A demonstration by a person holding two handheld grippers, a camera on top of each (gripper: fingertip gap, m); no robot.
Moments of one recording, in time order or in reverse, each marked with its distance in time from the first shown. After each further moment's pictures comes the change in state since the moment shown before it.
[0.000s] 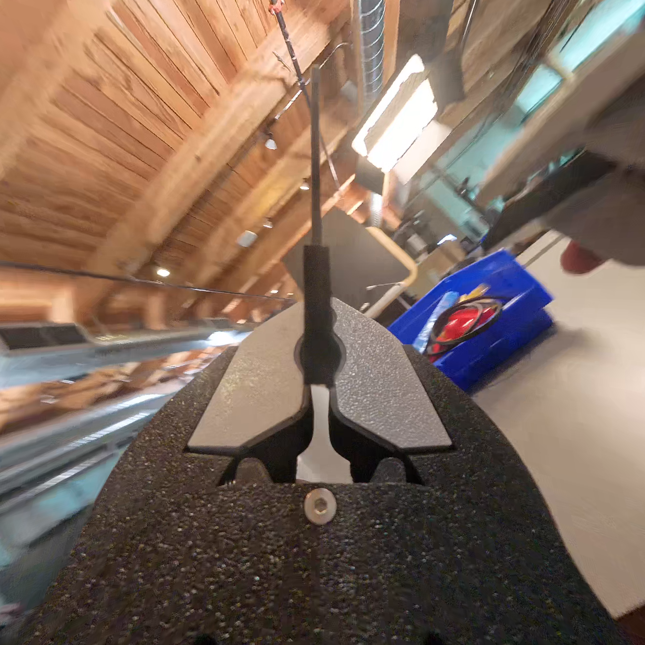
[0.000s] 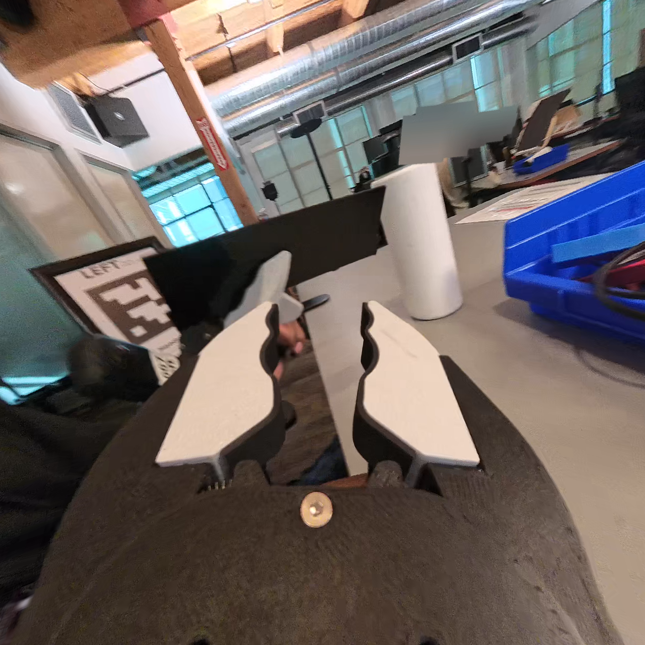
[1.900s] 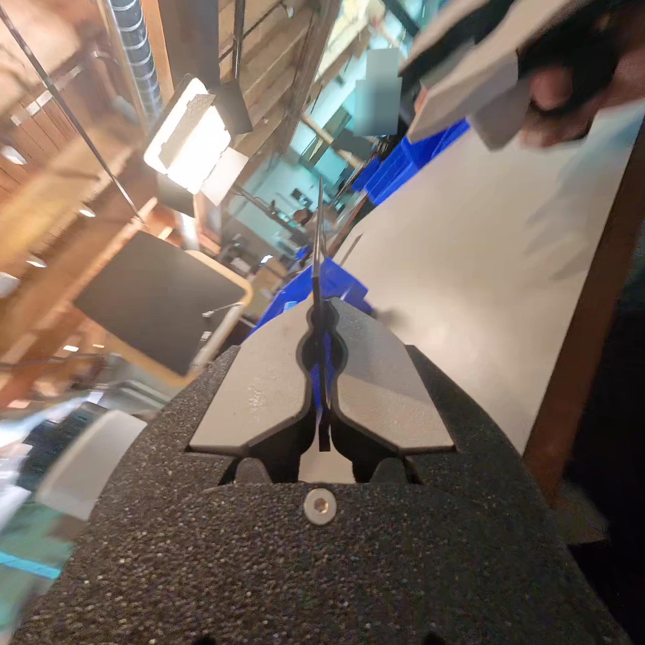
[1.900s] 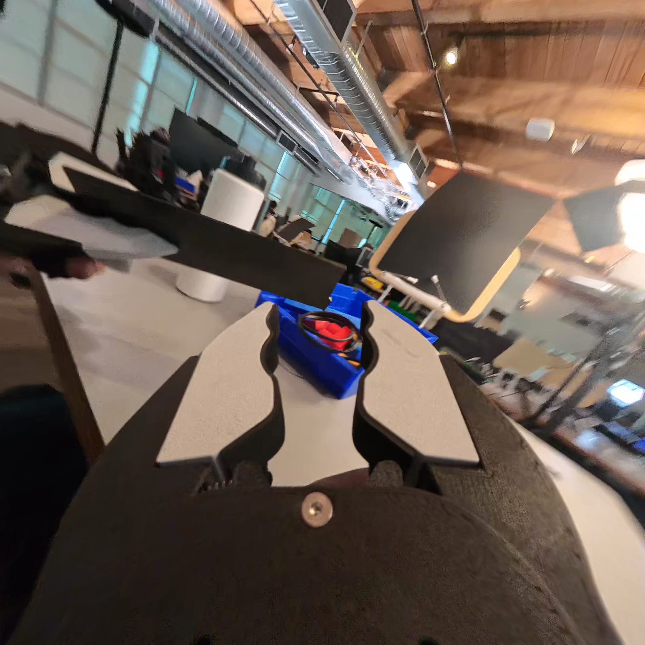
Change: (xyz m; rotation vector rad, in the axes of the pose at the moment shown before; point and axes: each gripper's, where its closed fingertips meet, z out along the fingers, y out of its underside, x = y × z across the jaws) left arm 0.078 0.001 -0.001 0.082 0.611 -0.098; right arm 0.037 -0.033 -0.097 0.044 0.551 -0.998
